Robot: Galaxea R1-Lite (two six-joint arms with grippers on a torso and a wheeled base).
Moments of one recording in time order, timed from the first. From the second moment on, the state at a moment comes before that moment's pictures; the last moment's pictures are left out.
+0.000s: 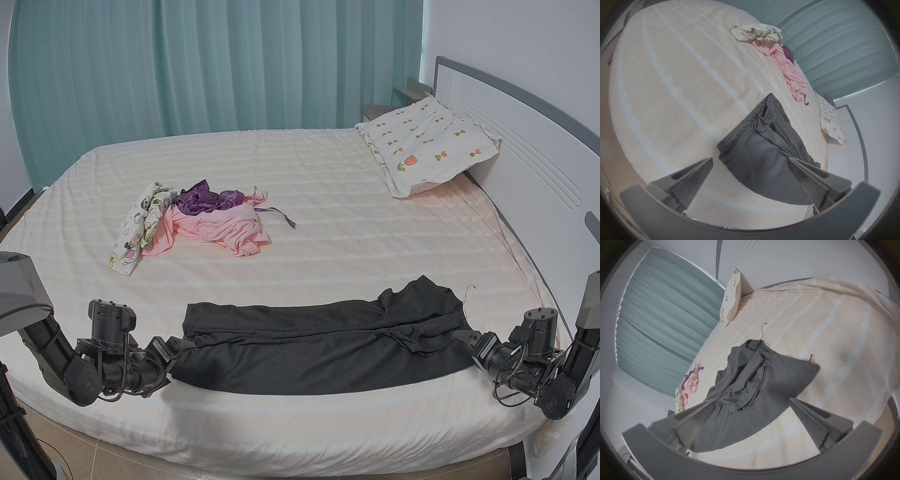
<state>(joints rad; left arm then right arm) -0.14 1.96 -0.40 -0.79 -0.17 -0.96 0.18 2.00 -0.14 -1.33 0.00 0.90</state>
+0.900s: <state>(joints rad) -0.20 2.10 -0.42 -0.91 0.01 -1.02 0.18 2.10 -0.13 -1.38 -0.01 0.91</state>
